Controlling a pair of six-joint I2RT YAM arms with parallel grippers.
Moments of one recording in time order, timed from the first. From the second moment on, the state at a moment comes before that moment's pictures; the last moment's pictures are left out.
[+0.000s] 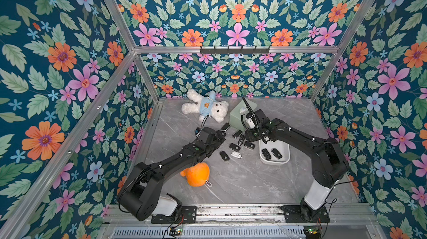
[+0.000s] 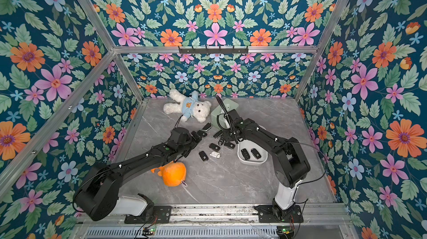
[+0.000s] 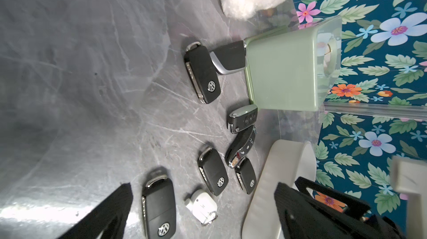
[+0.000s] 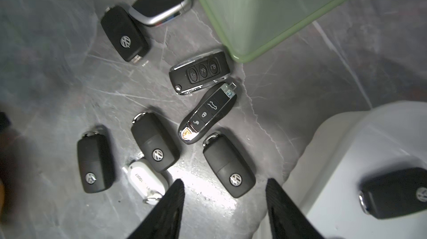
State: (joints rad) left arm -0.60 1.39 0.73 -0.08 -0.04 -1.23; right arm 0.60 1.79 1.33 -0.63 -0.03 0.15
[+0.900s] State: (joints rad) left arm -0.52 1.33 0.63 -0.09 -0.05 -1.23; right arm 0.62 2.04 1.44 -0.76 -0.01 0.00
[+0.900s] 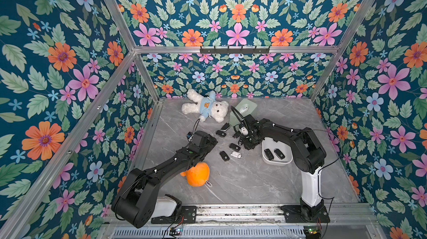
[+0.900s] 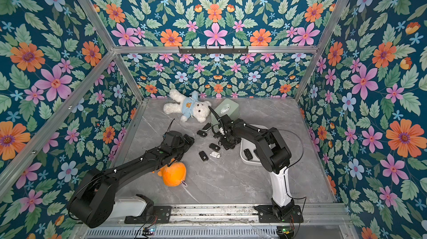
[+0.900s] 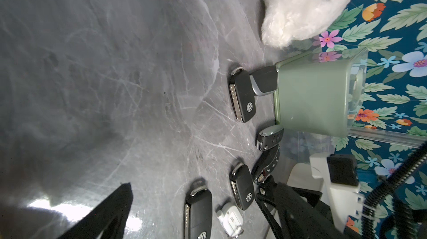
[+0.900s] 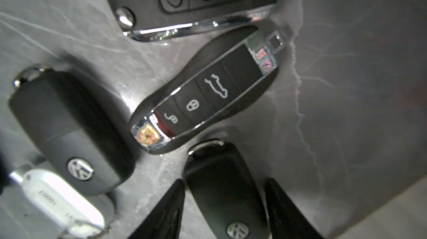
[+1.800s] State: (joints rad) left arm -0.49 1.40 0.71 -0.06 0.01 -1.16; right arm 0.62 1.82 1.37 -0.72 0.02 0.00
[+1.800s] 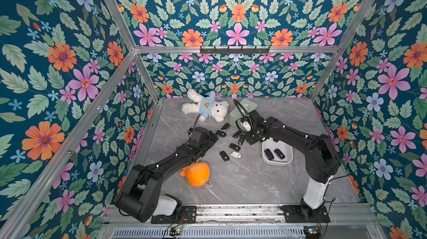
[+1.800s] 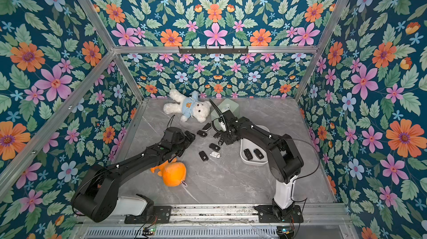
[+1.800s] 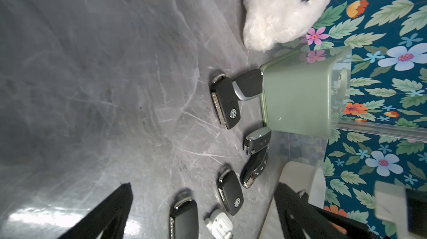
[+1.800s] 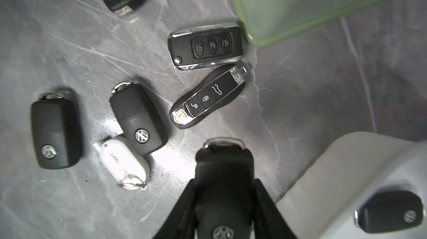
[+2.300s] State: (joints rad) left arm -0.54 1.53 0.85 0.04 0.13 -1.05; right arm 0.44 1.41 1.10 -0.54 -0.01 0.21
